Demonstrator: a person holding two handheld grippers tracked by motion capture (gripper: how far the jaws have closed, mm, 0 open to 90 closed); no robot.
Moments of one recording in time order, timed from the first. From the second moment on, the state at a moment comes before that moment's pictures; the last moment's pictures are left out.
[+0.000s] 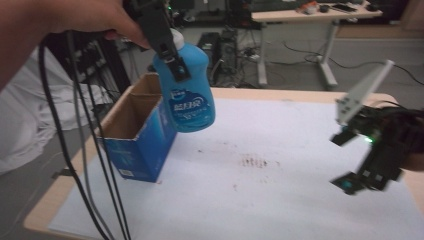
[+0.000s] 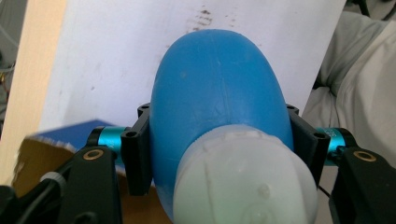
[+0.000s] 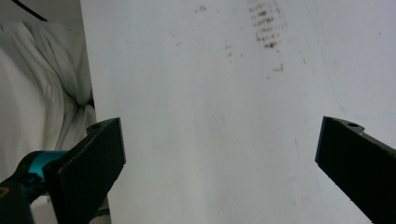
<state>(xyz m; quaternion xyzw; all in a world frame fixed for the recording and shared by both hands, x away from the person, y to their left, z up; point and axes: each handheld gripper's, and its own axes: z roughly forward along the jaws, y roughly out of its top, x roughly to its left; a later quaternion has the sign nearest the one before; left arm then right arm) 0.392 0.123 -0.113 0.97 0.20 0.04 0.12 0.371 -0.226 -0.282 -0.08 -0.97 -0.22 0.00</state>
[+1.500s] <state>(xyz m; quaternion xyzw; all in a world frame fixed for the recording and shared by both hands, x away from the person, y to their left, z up) 0.405 0.268 -0.147 0.94 0.31 0.05 0.12 0.390 -0.237 -0.271 -0.09 -0.97 -0.21 0.01</state>
